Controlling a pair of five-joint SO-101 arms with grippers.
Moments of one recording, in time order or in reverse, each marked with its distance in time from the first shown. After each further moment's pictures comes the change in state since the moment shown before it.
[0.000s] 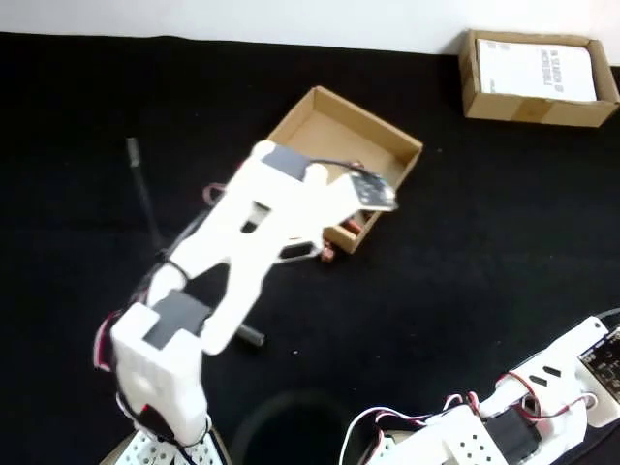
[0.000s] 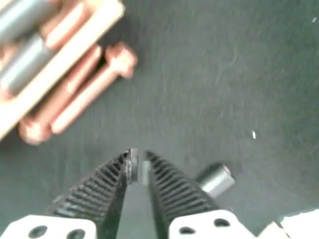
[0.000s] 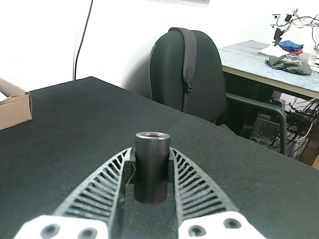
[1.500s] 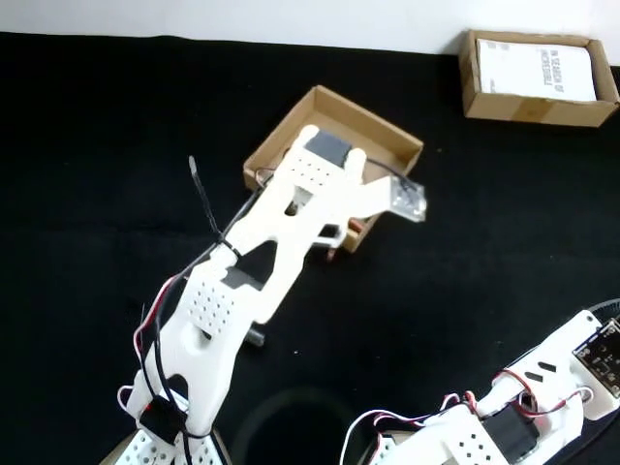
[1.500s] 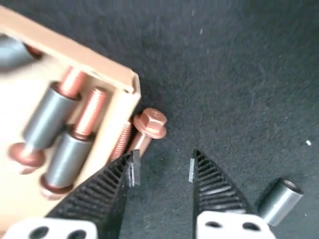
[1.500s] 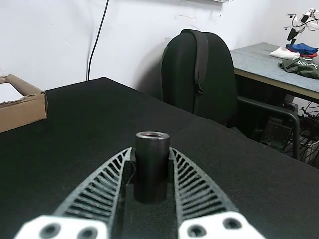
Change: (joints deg) left arm 2.5 28.9 -41.7 11.1 -15.1; right arm -2.6 0.1 0.1 0.0 0.0
